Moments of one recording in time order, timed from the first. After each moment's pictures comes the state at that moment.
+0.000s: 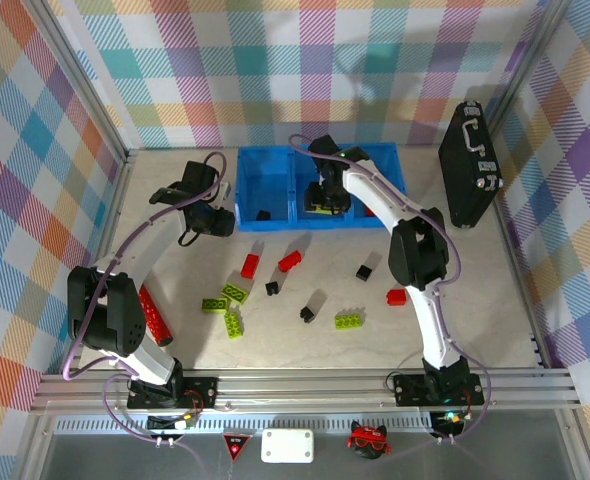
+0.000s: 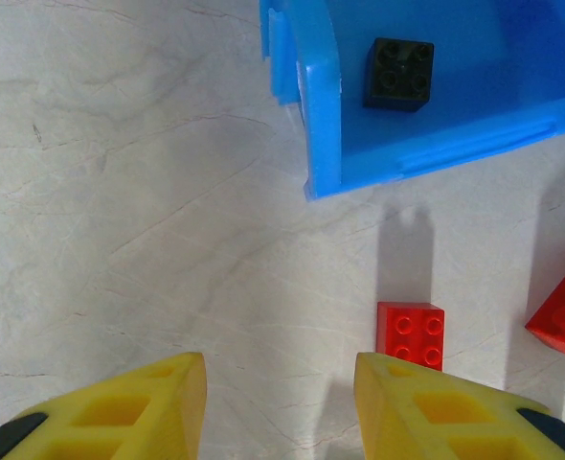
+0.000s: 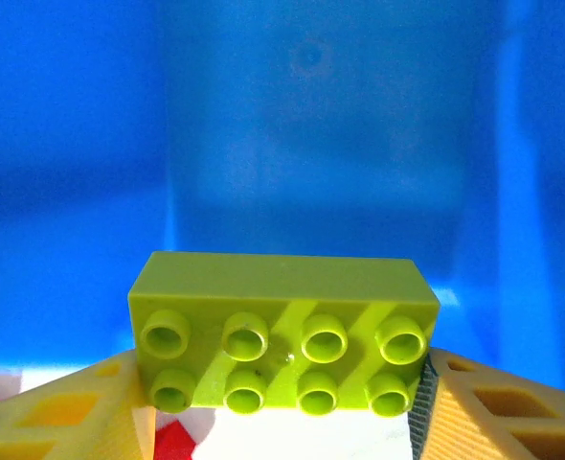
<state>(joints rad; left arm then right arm) -0.23 1.59 1.30 -0.79 0.00 -0.02 0.51 2.30 2.17 -1.12 -0.02 0.46</state>
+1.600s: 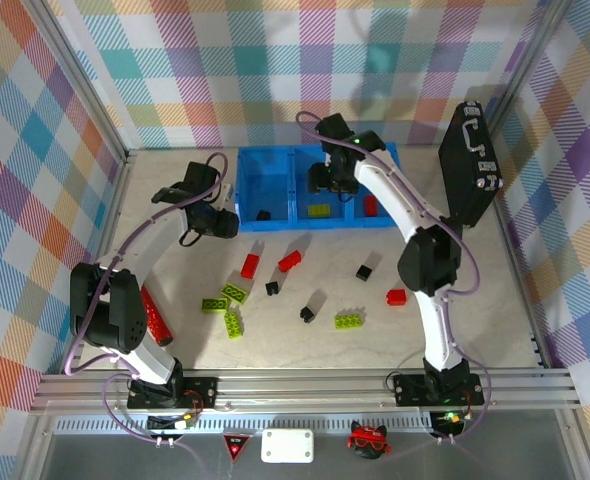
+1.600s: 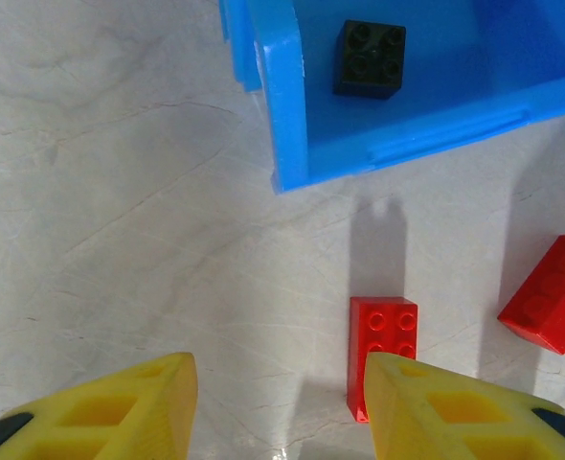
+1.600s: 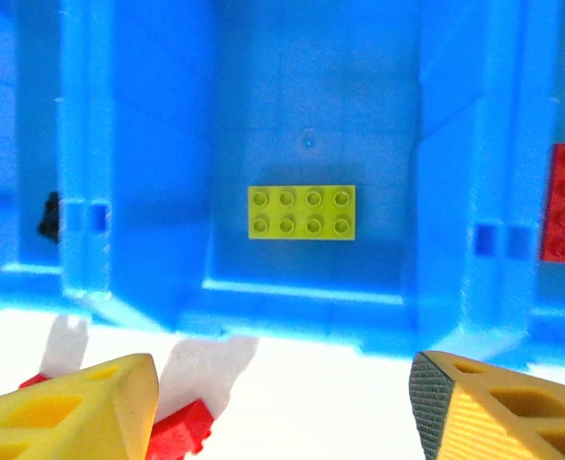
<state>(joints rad) -0.23 1.62 1.30 -0.79 0.07 -0.03 0.51 2.10 2.16 -1.17 0.03 0.41</state>
